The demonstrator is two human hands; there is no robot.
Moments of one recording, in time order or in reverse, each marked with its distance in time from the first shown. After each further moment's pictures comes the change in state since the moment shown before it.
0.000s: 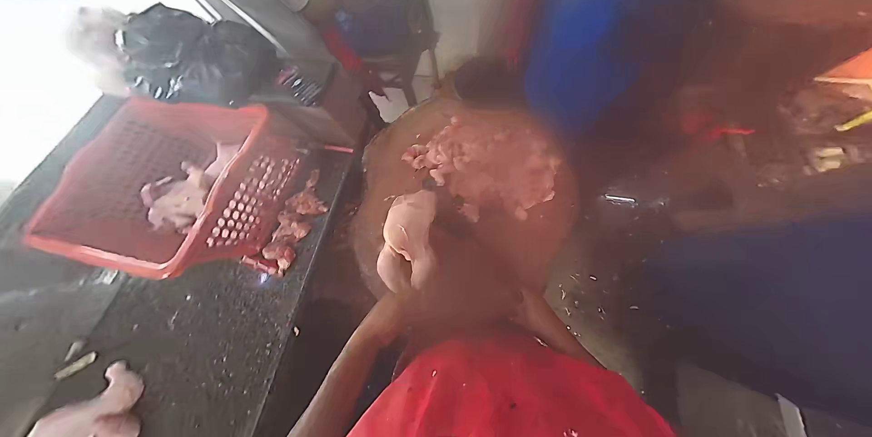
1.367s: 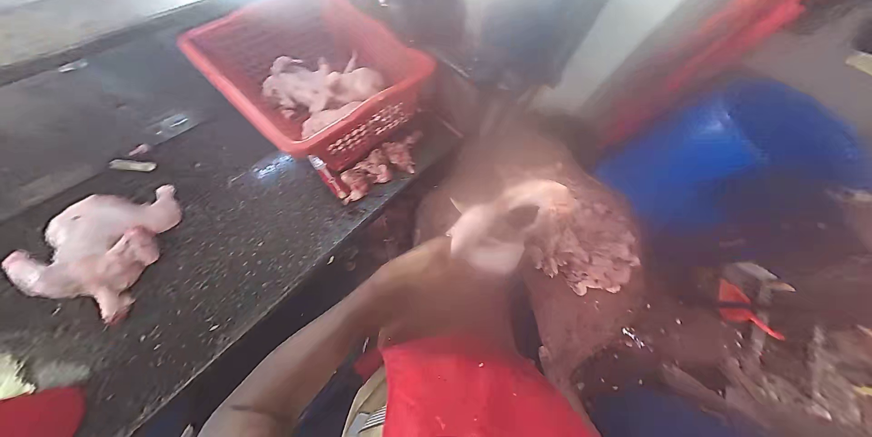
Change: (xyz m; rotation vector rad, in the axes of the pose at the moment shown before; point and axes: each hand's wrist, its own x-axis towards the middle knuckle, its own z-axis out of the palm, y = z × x) left_hand -0.050 0.089 -0.088 0.372 -0.127 0.527; right_hand -0.079 -0.117 0.001 0.072 -0.091 -0.290
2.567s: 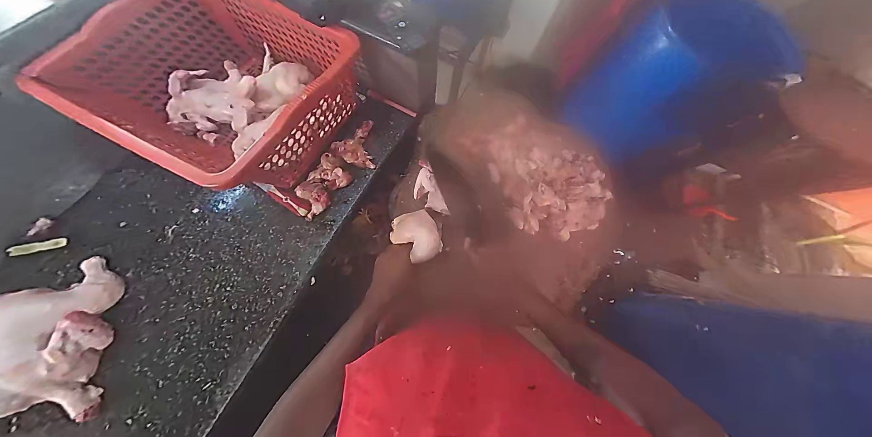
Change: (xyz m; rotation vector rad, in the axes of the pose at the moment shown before) left_hand 0.016 -0.144 0.024 0.814 0.156 -0.598; right_hand 0.142 -0.048 0.057 -0.032 0.085 -0.557
